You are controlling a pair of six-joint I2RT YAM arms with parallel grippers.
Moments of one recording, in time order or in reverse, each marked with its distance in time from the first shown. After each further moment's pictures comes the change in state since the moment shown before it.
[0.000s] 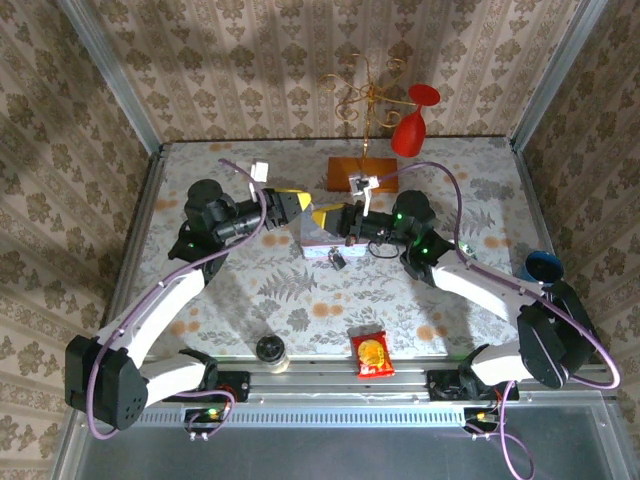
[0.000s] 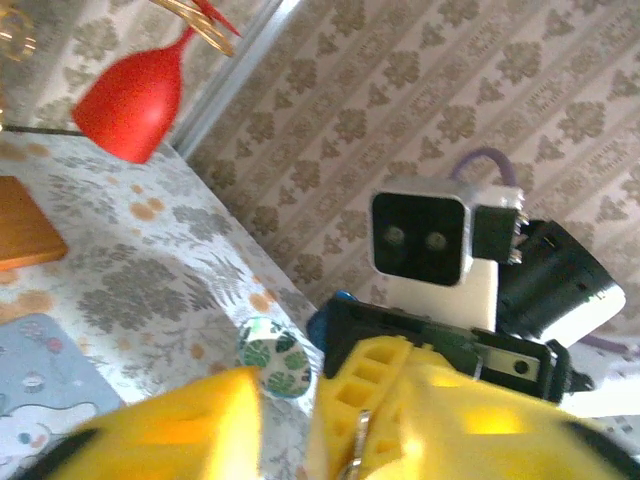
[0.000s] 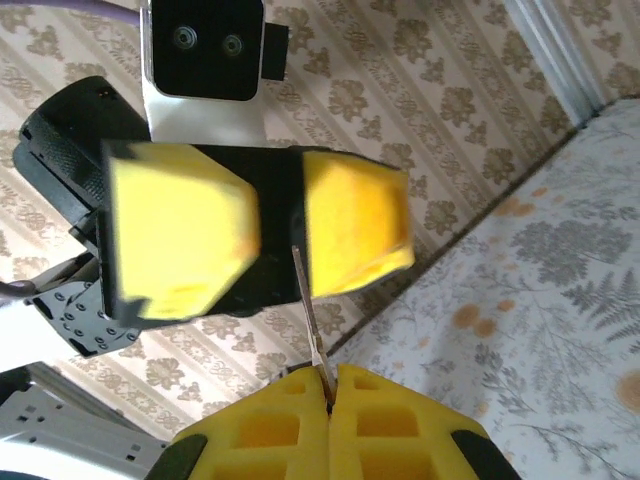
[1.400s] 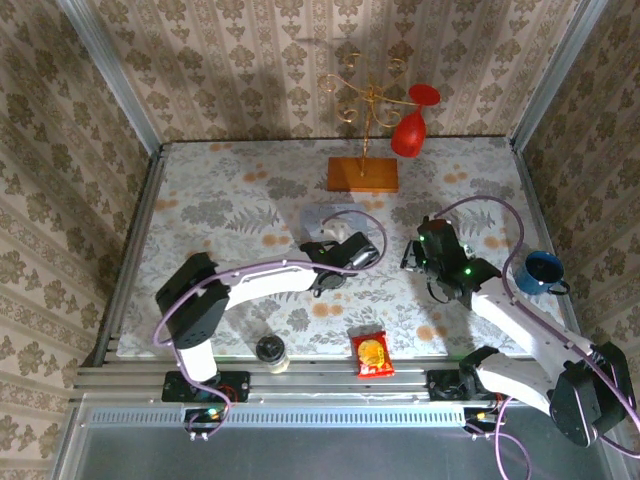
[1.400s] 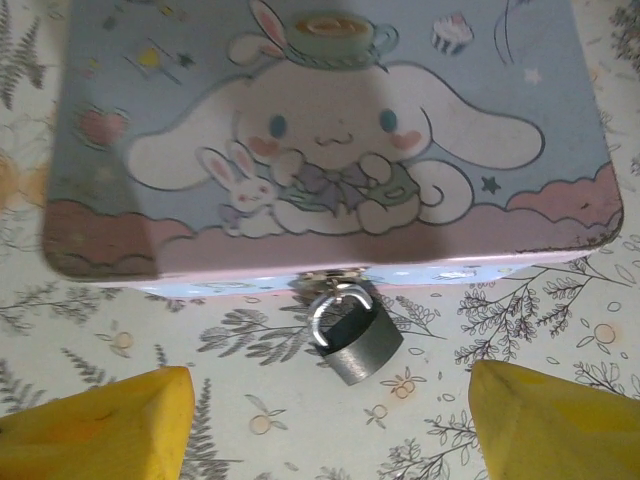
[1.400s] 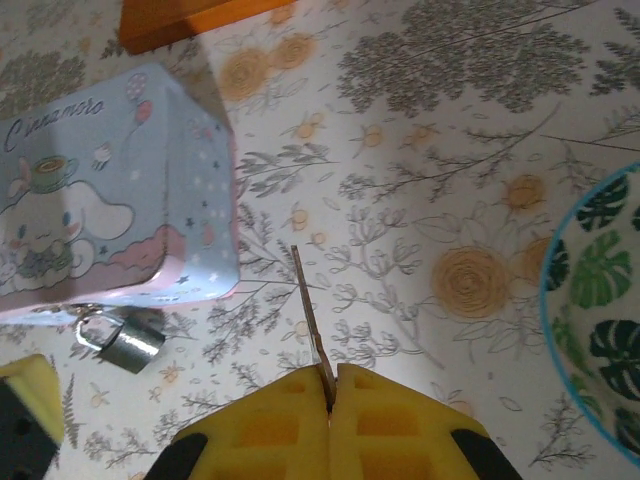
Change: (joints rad) left arm -0.657 0.654 0.377 -0.823 -1.362 -0.167; right arm -0.161 -0.328 -0.180 -0.978 0.806 -0.072
